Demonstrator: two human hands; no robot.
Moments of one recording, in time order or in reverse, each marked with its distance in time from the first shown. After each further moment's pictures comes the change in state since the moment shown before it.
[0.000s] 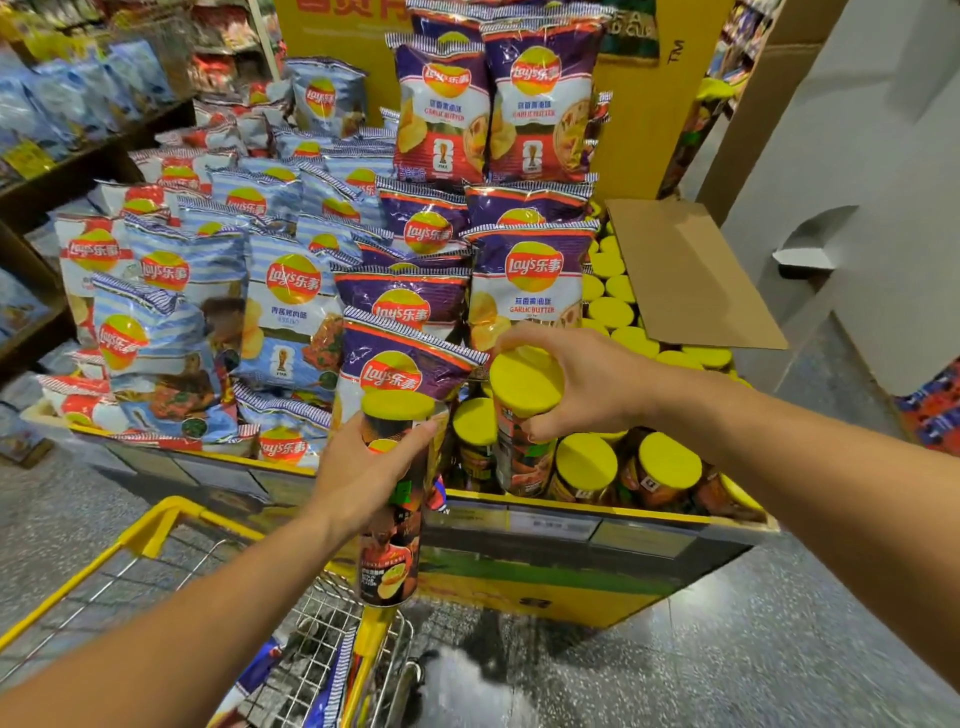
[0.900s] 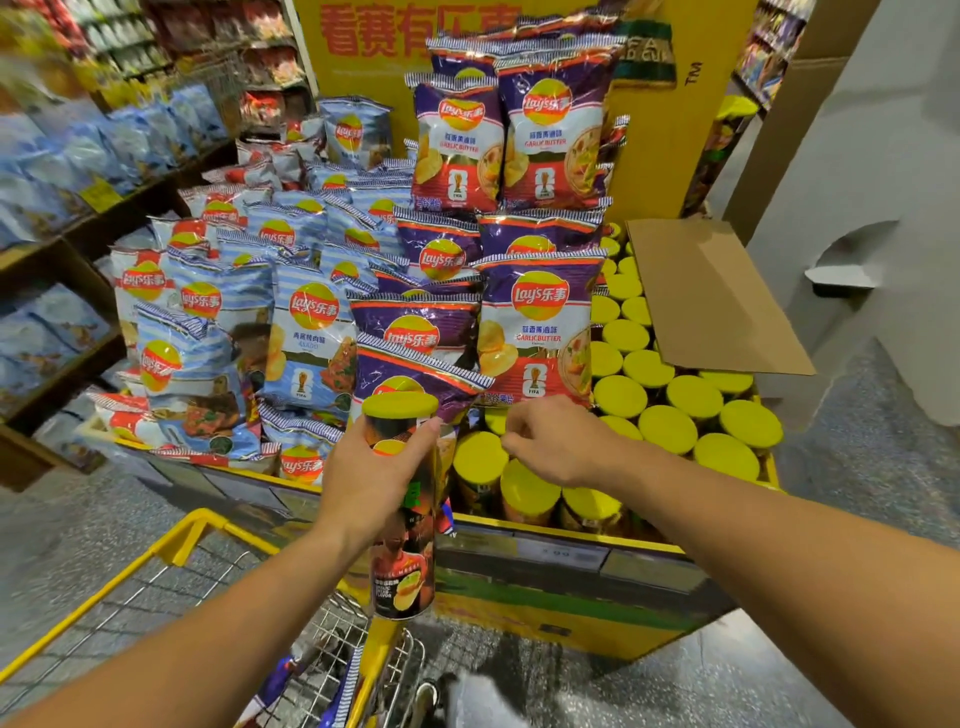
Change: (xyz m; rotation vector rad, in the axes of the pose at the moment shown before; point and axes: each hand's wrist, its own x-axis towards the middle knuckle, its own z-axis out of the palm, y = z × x) left_hand -0.006 0.029 0.011 0.043 0.176 0.064; right_hand 0.019 0.007 0.049 -0.065 -0.010 0.164
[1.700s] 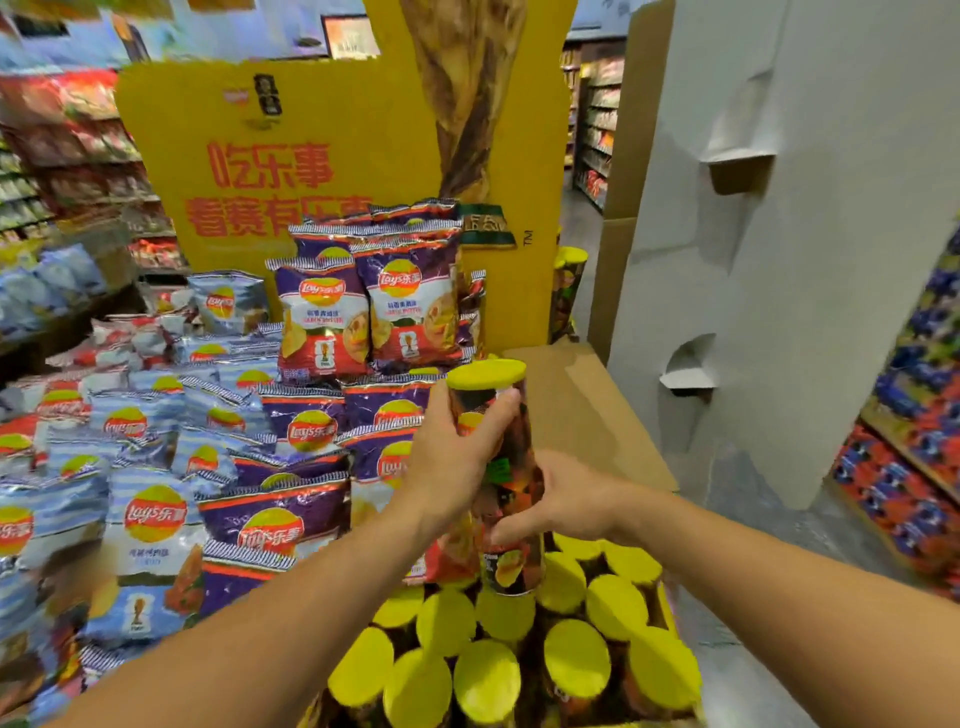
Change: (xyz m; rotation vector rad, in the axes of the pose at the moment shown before) left_hand 0.073 0.194 0.163 -0.220 -0.360 0.332; right_hand -0.022 0.104 -0.133 0.689 0.024 0.112
